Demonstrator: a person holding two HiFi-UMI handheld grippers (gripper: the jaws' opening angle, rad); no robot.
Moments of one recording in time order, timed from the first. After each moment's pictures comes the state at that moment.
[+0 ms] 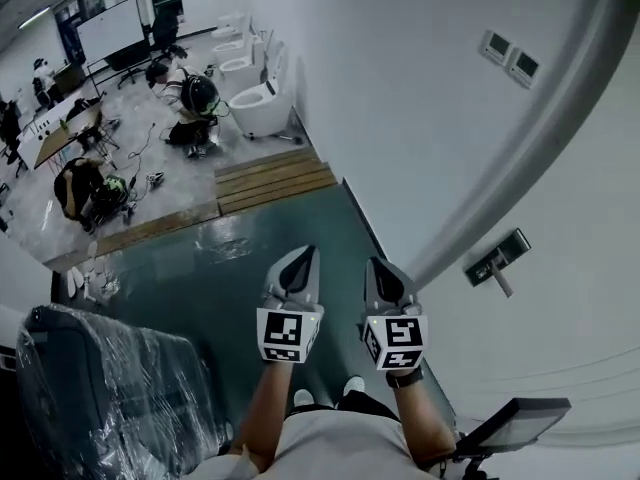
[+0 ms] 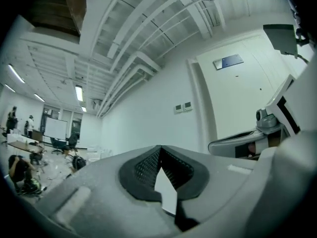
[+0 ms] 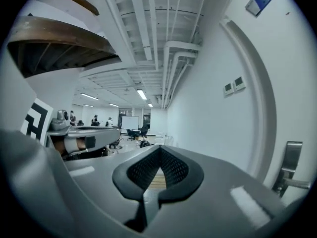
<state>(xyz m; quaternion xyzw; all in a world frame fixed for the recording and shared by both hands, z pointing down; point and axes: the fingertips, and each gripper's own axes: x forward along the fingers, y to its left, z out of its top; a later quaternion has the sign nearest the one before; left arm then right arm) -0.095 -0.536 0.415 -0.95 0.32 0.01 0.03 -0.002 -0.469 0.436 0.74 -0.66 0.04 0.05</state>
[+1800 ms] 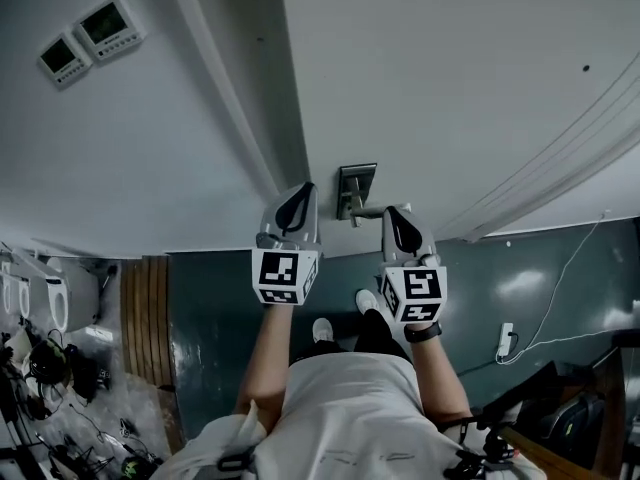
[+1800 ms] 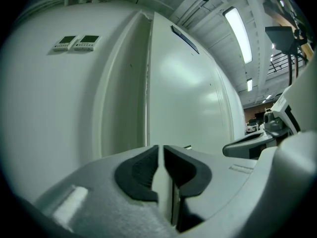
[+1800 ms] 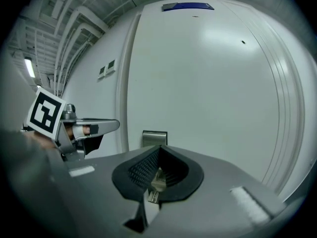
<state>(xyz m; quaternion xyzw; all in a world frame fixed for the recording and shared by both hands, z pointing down) 0.408 -0.405 0.470 -0.95 -0.30 -0.01 0.01 0.348 -0.271 0.502 0.99 -0.11 0.12 0.01</state>
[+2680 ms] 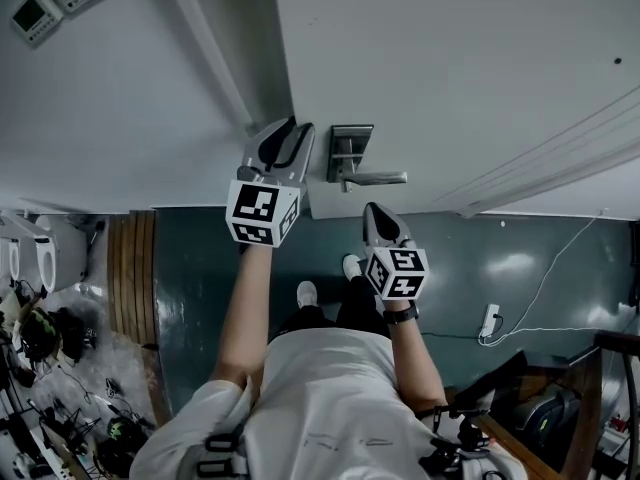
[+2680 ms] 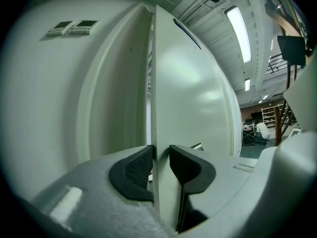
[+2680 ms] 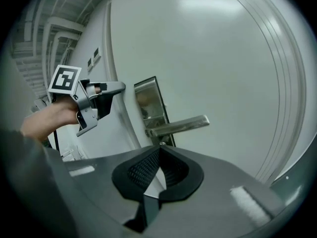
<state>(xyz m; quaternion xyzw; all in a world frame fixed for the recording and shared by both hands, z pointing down) 0.453 -0.391 0.483 -0.95 -0.32 -0.03 0.01 0.328 -0.268 0.636 0.96 -0.13 0.23 -0.11</state>
